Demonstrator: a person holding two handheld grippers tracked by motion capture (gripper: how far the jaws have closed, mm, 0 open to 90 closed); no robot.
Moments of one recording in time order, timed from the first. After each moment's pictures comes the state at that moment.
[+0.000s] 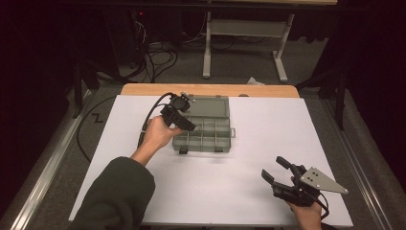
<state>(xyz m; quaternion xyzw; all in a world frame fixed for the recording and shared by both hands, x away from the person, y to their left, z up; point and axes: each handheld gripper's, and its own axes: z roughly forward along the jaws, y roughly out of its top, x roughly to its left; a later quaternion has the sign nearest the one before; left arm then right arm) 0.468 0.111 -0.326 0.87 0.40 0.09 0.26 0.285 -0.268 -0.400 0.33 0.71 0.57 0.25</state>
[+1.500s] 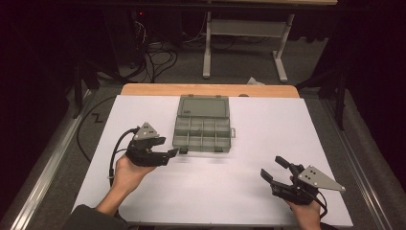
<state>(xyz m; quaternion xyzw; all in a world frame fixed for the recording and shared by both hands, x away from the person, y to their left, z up) 0.340 0.180 -0.341 0.81 0.38 0.16 0.42 0.290 -0.266 -0.402 0.34 0.71 0.56 0.25</state>
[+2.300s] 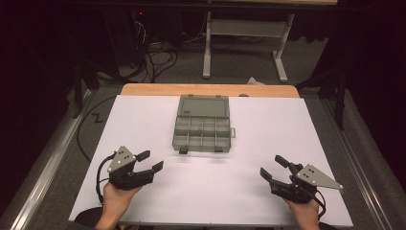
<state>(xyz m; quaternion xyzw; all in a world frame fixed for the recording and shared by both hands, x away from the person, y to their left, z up) 0.292 0.217 -0.386 0.74 0.41 0.21 0.49 0.293 -0.264 -0.403 0.35 0.71 0.56 0.25</state>
